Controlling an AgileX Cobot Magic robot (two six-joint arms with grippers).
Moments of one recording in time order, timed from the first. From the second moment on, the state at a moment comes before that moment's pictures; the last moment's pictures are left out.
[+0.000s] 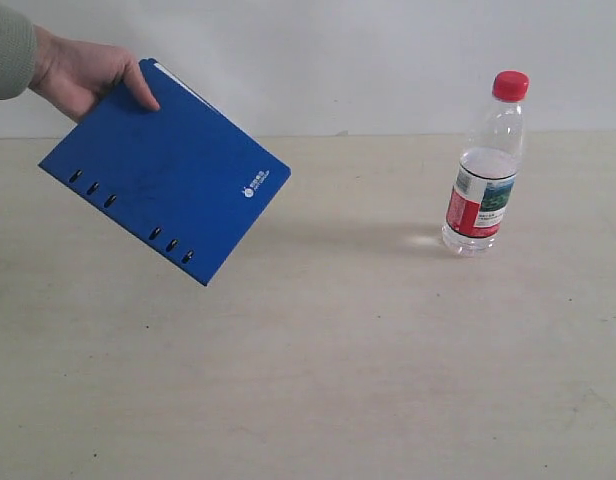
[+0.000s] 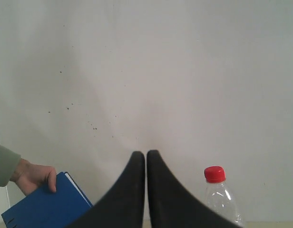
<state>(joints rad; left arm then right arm) 0.18 0.16 -0.16 0.57 -0.96 -1.88 0.61 0.01 0.00 0.58 -0.39 -0.46</state>
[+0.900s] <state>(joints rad) 0.11 0.00 0.00 0.01 0.29 0.01 0.61 0.01 0.00 0.58 -0.38 -0.46</state>
